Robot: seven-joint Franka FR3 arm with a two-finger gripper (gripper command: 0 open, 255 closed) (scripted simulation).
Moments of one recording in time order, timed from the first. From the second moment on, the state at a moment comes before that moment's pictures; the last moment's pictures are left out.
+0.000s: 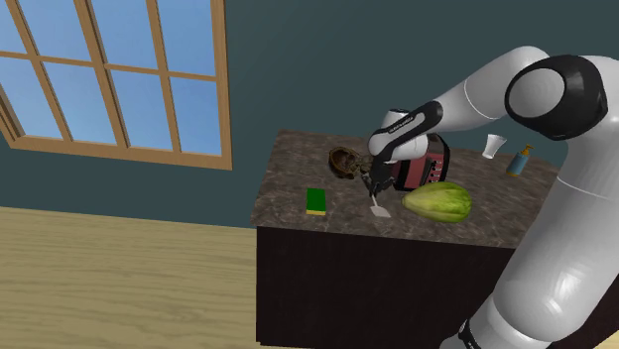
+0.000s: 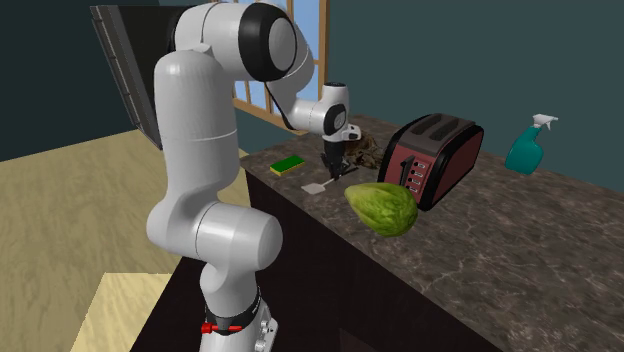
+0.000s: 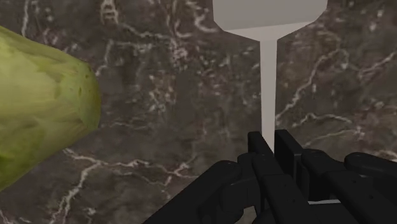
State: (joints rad) arm -0.23 0.14 -0.25 -2.27 0.02 2.46 0.31
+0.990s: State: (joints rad) arm -0.22 0.01 -0.25 -2.20 -0.02 2.27 0.34
